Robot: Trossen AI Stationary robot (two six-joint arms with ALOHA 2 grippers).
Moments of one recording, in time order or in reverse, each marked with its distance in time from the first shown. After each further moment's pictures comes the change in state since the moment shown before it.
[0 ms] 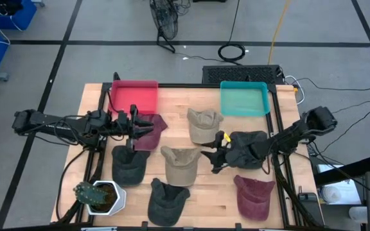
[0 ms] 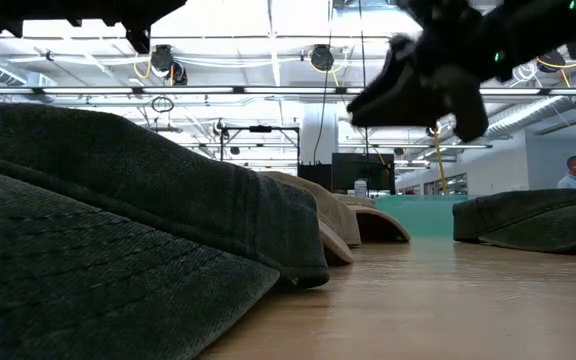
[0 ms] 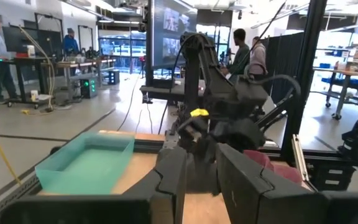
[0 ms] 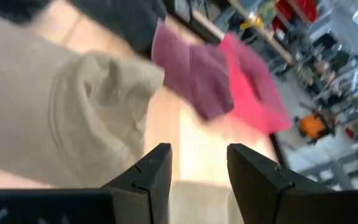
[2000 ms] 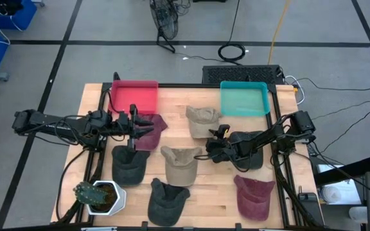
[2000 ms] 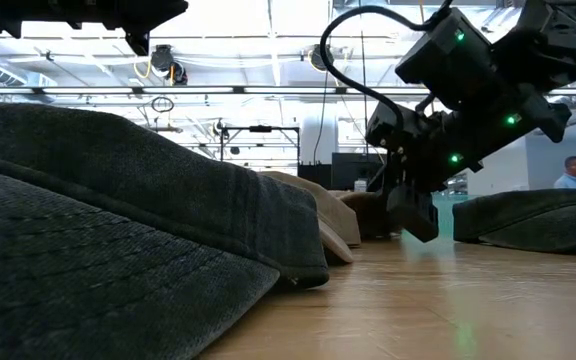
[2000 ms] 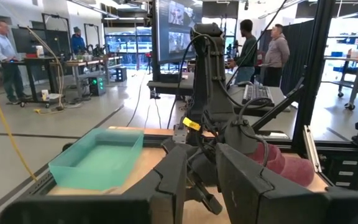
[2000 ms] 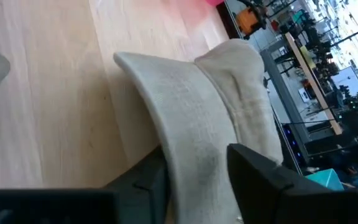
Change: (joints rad) left arm 0.001 0.000 0.000 -0.028 -0.027 0.046; right arm -0.136 0.264 0.000 -0.088 0.321 0.264
